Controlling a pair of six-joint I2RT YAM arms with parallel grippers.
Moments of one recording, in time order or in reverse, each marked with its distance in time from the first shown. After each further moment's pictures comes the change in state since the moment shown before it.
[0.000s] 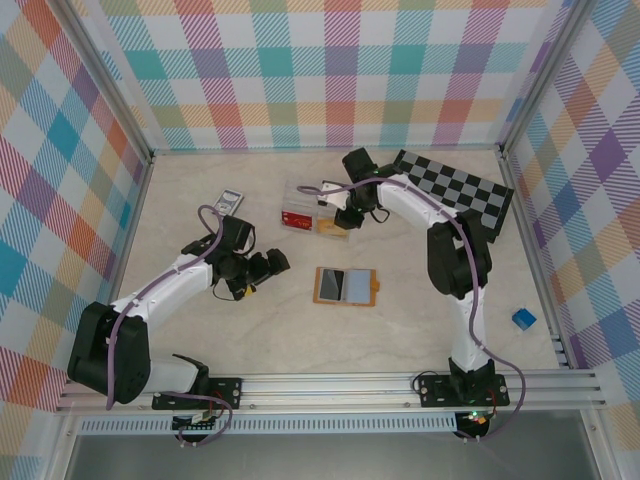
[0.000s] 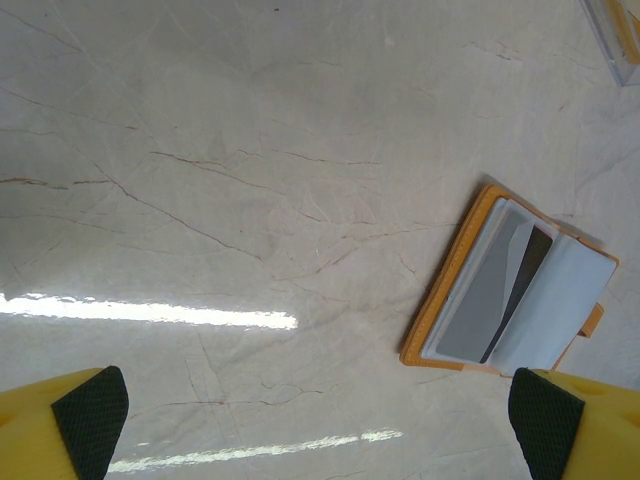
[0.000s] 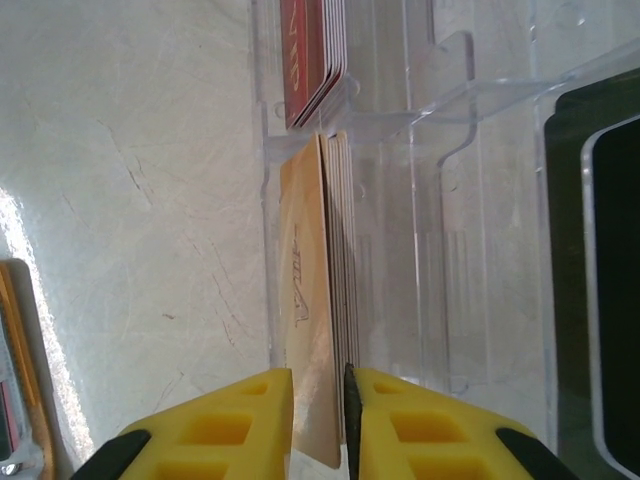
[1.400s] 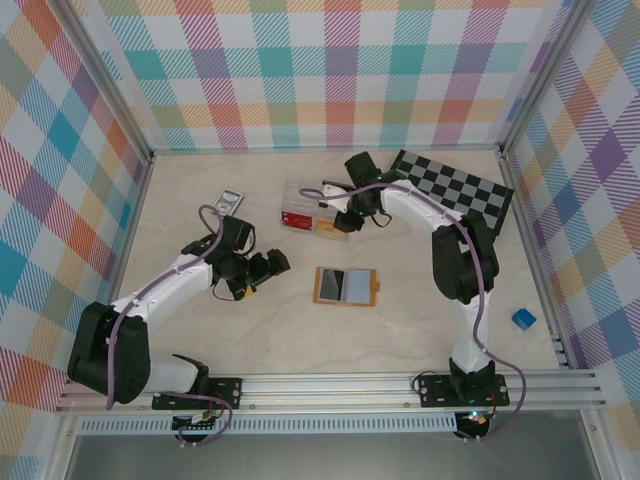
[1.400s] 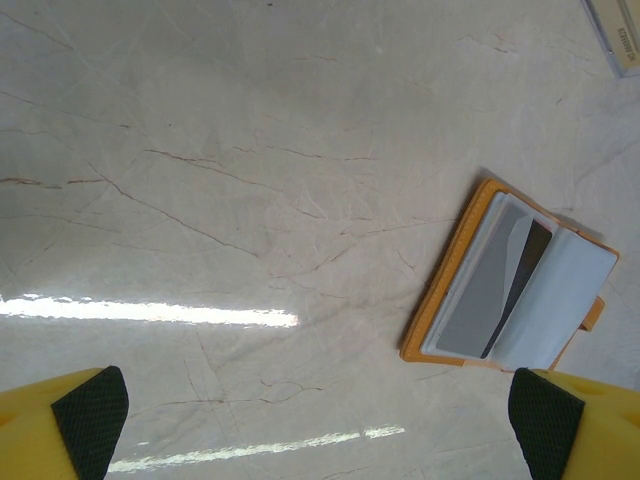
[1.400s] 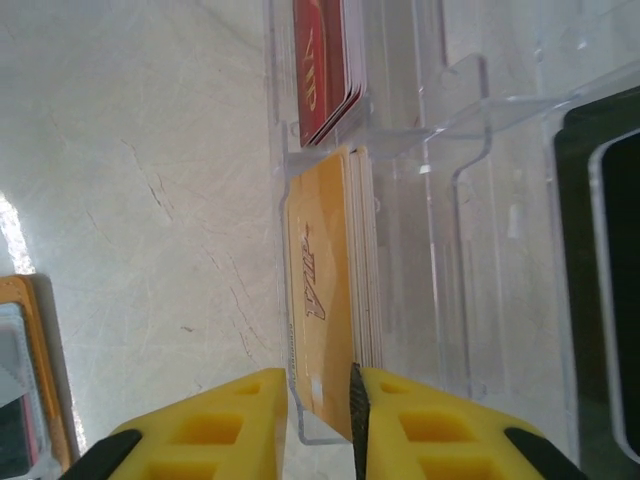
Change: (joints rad) left arm 0.000 0.000 -0.001 0.000 0.008 0.011; right arm 0.000 -0.091 -0.119 0.112 -0.031 0.041
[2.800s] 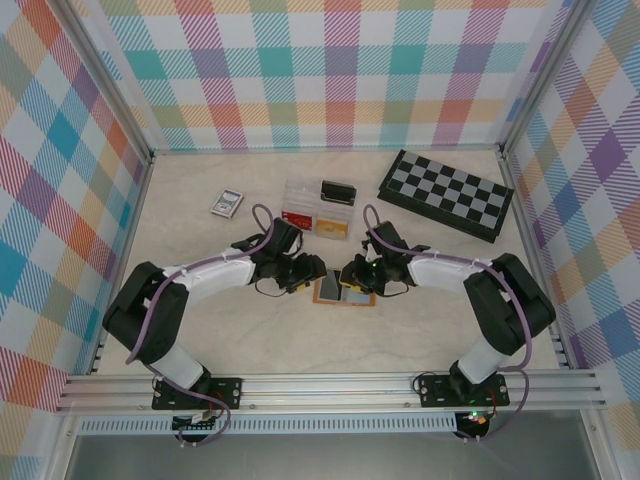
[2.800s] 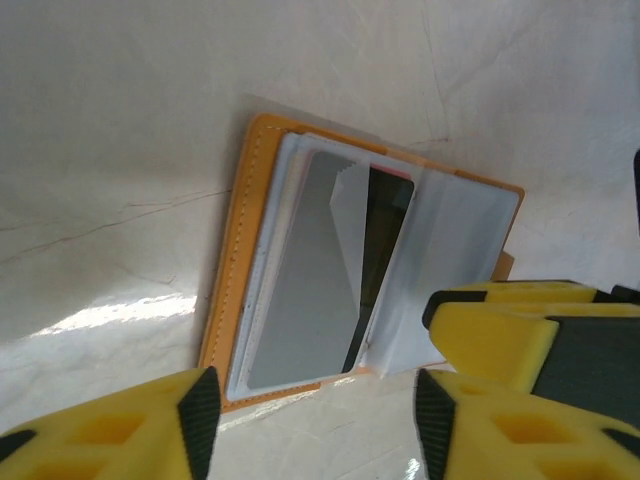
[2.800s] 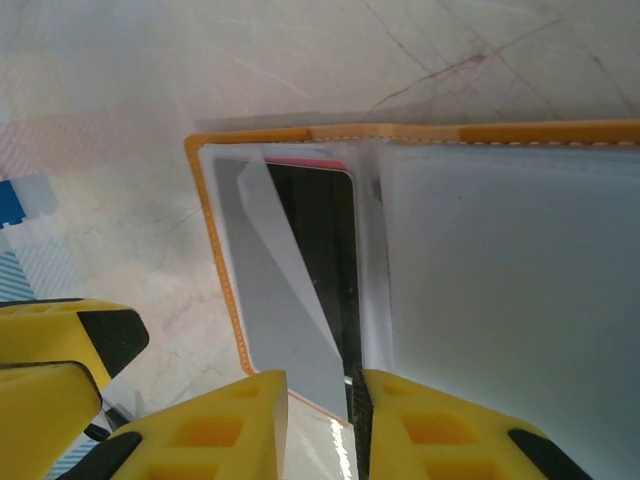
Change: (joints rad) left arm -0.265 0.273 0.090 0.311 0.067 -0.140; right arm 0.087 -0.420 -0.871 0.530 -0.198 1.678
